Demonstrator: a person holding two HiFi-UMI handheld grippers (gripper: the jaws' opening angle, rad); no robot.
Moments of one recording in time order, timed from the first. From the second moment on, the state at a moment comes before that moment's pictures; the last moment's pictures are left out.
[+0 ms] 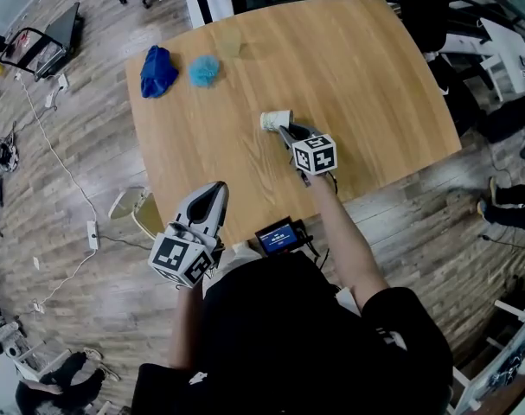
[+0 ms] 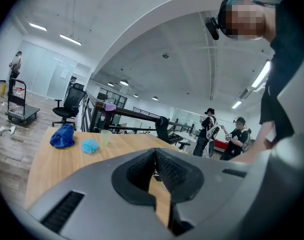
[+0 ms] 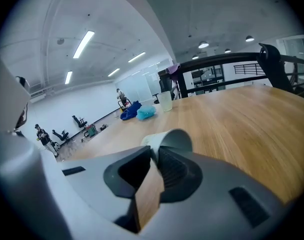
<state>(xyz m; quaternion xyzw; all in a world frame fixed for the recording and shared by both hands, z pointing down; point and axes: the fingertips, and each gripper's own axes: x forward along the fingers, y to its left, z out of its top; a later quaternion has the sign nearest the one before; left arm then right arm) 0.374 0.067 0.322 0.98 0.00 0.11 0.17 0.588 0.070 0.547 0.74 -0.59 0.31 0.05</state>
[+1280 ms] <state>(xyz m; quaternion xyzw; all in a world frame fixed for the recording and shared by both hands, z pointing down) 0.369 0.091 0.276 0.99 0.02 0.04 0.15 0.441 0.140 0.240 0.69 -0.72 0.04 -0.09</state>
